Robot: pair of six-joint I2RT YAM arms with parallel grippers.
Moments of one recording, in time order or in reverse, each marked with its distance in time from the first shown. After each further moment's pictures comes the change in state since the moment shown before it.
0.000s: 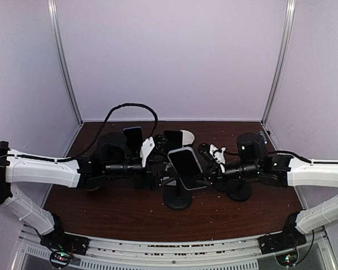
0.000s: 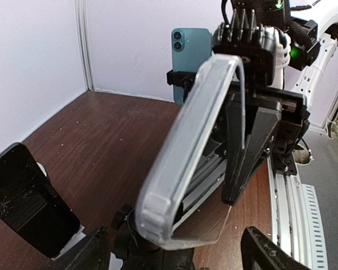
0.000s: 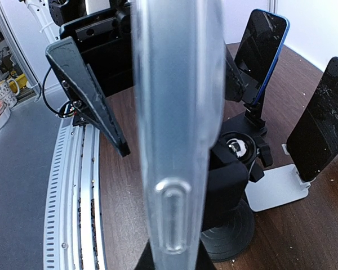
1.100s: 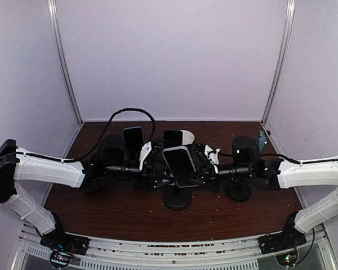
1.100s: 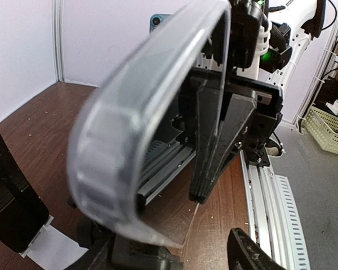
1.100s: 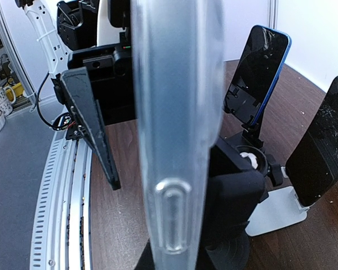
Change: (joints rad) left arm 0.069 0.047 -0.063 0.094 0.214 -0.048; right arm 0.014 0.094 -0.037 0.233 0.012 0.013
